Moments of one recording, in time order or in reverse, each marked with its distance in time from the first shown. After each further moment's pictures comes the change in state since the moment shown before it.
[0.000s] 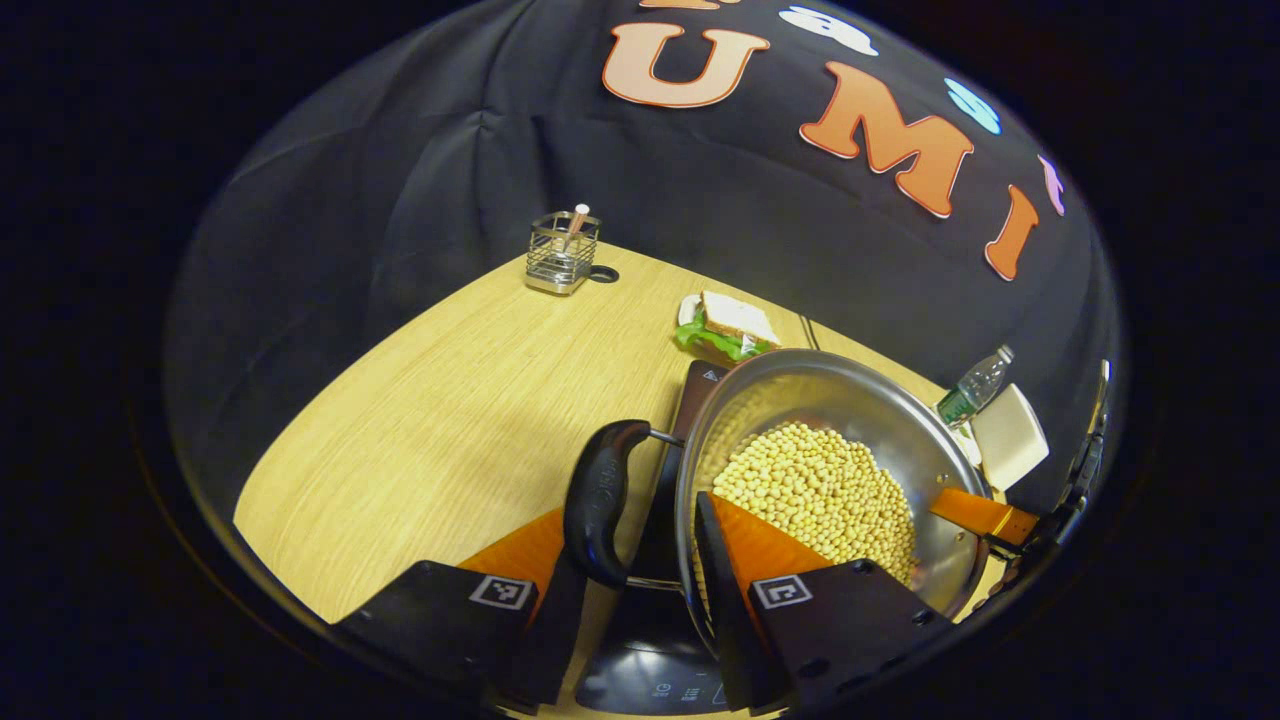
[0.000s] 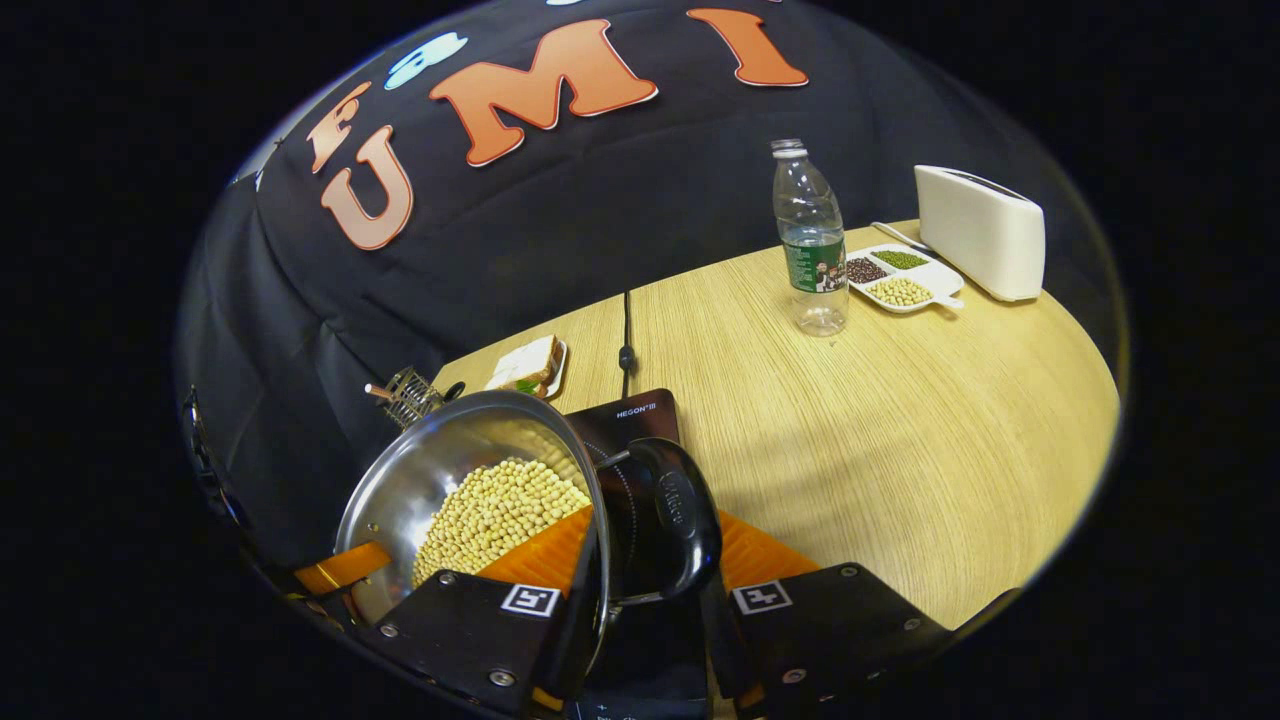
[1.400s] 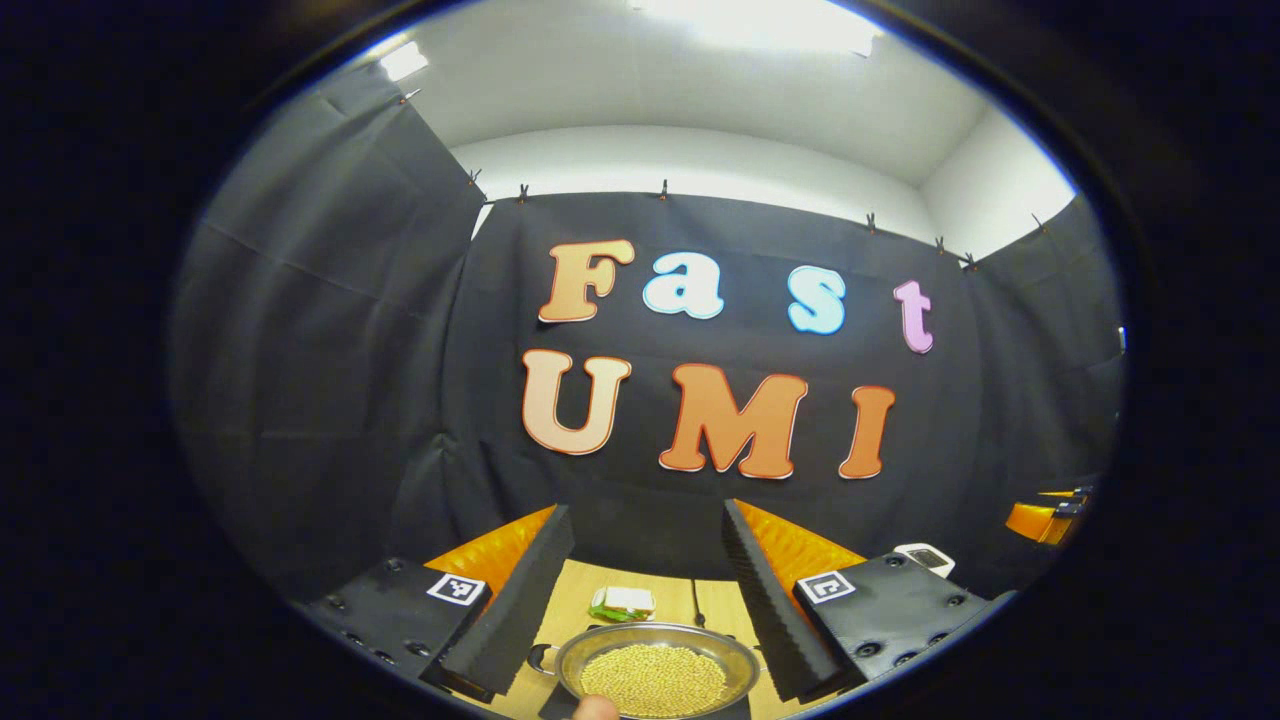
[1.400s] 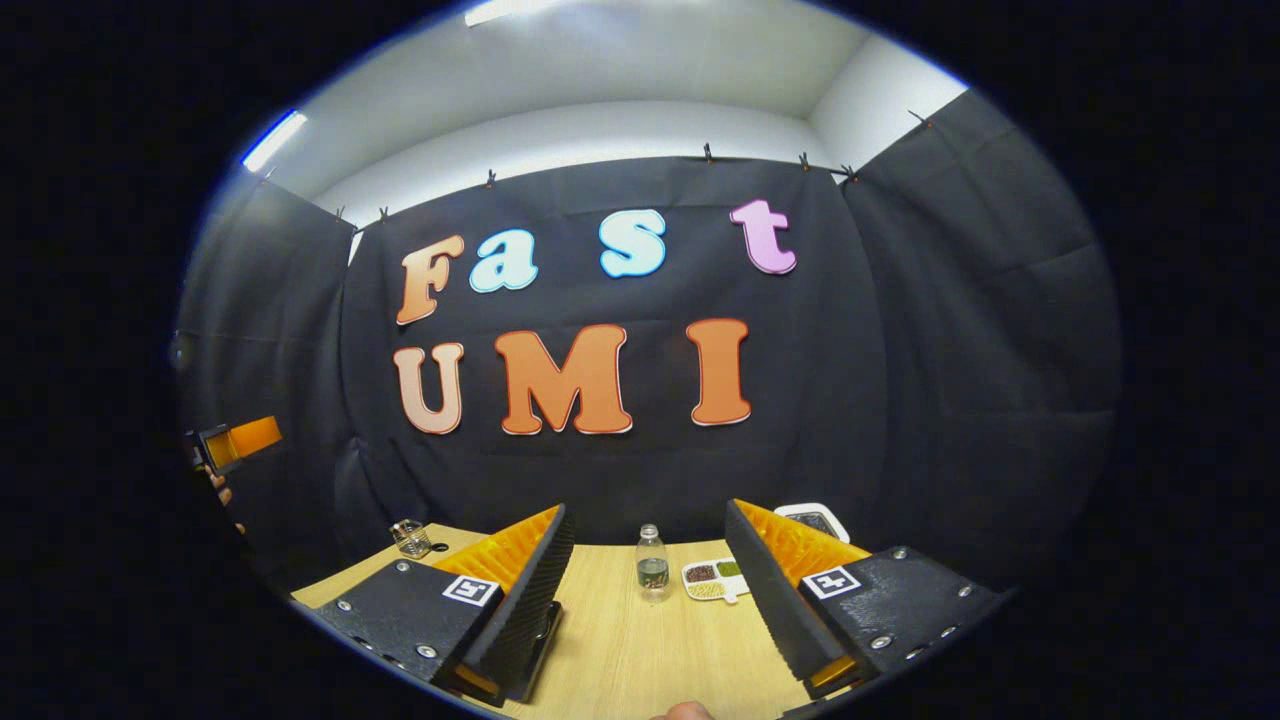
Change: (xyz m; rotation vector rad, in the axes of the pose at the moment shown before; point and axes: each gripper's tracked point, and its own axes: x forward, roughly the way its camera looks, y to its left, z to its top) left arm -0.356 -0.137 0.200 0.100 -0.853 -0.178; right arm -0.383 -0.081 0.226 -0.294 -0.766 -0.078
